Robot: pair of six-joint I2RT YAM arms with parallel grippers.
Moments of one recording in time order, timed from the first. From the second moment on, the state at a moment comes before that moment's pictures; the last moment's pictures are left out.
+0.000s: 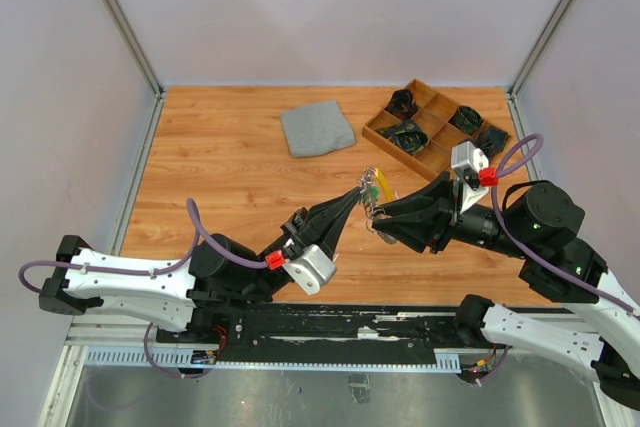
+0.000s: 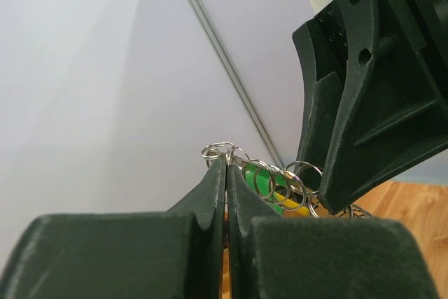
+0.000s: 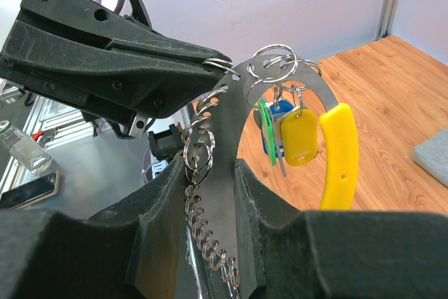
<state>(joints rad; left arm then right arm) -1.60 1.04 0.93 0.69 -0.53 0.86 0.97 0.68 1.15 -0.38 -0.32 0.22</state>
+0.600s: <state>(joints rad) -1.60 1.01 0.93 0.64 -0.53 0.72 0.97 0.67 1.15 -0.38 -0.32 0.19</state>
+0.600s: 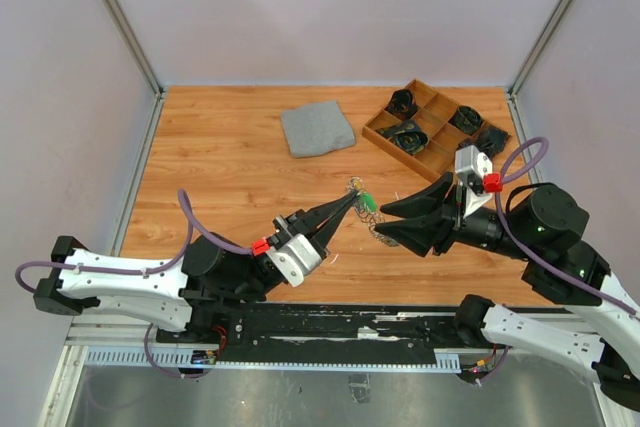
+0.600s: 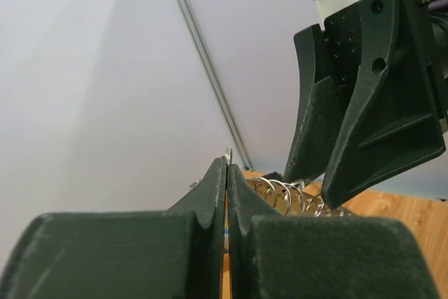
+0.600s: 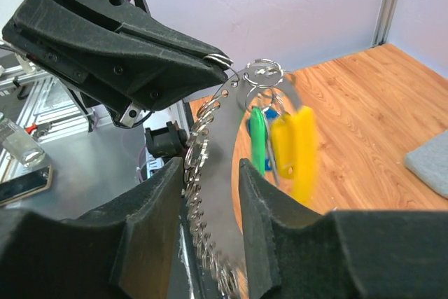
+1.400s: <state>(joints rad) -1.51 0.84 0.92 0.49 -0.30 0.38 0.97 0.65 1.16 -0.35 -0.43 -0.04</state>
